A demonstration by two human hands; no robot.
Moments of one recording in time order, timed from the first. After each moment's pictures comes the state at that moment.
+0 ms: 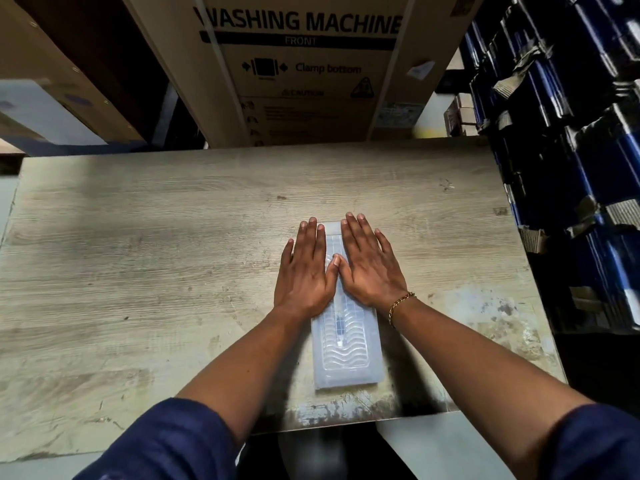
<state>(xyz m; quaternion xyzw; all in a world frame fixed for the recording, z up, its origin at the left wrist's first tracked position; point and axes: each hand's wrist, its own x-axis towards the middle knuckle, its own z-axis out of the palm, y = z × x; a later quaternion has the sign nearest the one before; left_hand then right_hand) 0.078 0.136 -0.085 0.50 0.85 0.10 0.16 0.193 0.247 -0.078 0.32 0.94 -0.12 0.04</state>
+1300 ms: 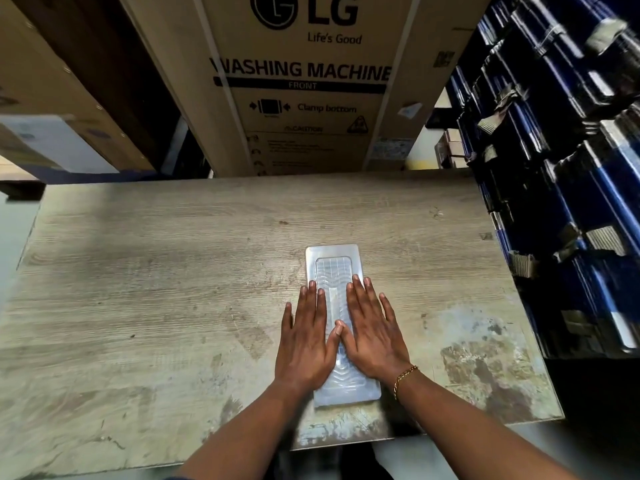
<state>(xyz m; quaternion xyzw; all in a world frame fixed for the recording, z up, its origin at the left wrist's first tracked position) 0.133 0.069 -0.078 0.50 0.84 0.12 0.20 0.251 0.183 -0.076 0.33 0.93 -0.15 0.05</state>
